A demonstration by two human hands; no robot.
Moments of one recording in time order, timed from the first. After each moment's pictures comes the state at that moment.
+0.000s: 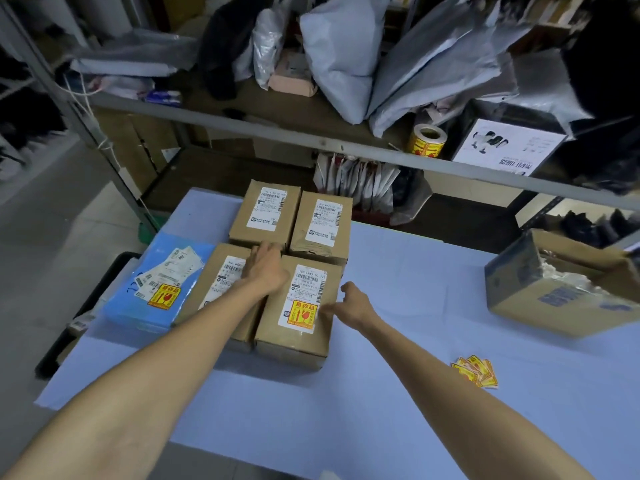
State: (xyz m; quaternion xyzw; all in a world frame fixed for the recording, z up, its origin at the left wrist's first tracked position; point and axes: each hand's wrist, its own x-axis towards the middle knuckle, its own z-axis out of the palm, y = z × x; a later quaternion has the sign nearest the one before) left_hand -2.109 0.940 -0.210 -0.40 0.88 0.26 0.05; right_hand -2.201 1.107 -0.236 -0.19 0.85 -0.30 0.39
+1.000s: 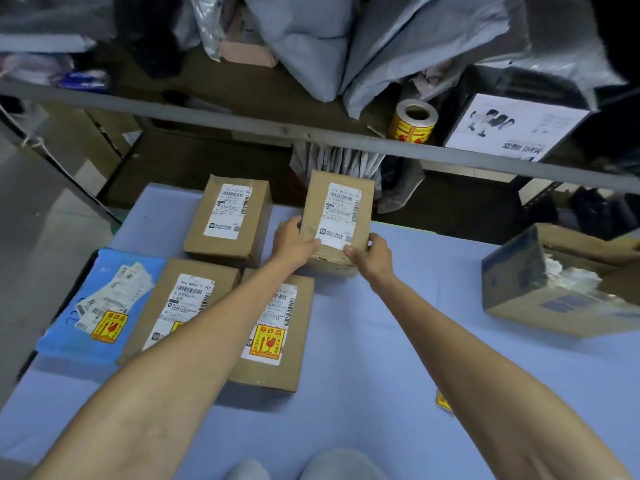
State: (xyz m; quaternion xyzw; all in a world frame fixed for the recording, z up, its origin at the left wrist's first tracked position) left_hand -2.257 0.948 -0.235 -0.43 0.76 0.48 -0.04; right_hand -2.346 1.081 -0.244 -0.09 0.85 -0.44 0.27
